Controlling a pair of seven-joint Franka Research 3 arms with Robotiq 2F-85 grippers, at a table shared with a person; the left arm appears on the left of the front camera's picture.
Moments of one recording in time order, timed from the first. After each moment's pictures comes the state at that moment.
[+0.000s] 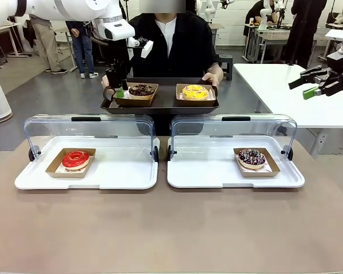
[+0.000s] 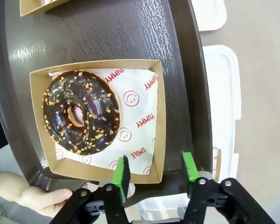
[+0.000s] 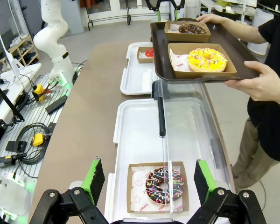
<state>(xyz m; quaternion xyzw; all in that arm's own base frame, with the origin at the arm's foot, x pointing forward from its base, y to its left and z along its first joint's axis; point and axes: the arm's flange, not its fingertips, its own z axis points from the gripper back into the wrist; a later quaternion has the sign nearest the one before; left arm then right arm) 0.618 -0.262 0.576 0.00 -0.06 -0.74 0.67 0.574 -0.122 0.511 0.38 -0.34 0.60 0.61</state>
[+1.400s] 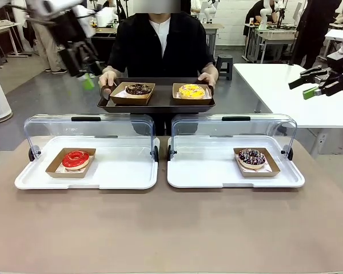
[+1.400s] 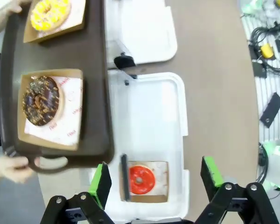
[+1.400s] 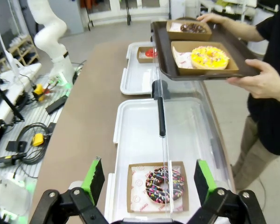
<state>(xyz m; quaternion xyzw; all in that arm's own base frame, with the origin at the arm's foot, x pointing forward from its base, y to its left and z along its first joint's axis) 0.485 -0.154 0.630 -0.11 -0.16 -0.70 0.69 0.574 -0.122 0.511 0.38 -0.34 0.60 0.61</state>
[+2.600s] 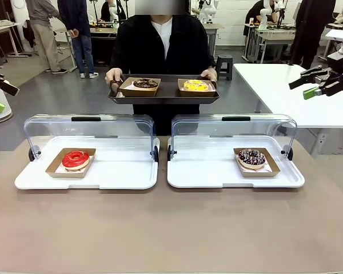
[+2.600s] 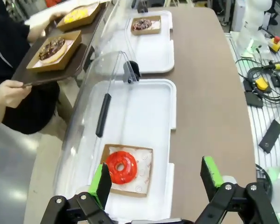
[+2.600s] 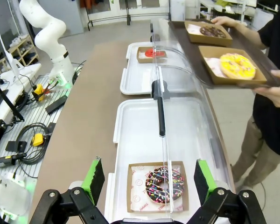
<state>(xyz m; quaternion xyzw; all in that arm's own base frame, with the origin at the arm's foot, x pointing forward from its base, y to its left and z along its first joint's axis) 0.422 0.086 0.551 -0.24 -0.36 -0.61 0.66 0.574 -0.123 0.511 0.38 -0.35 0.60 0.62</state>
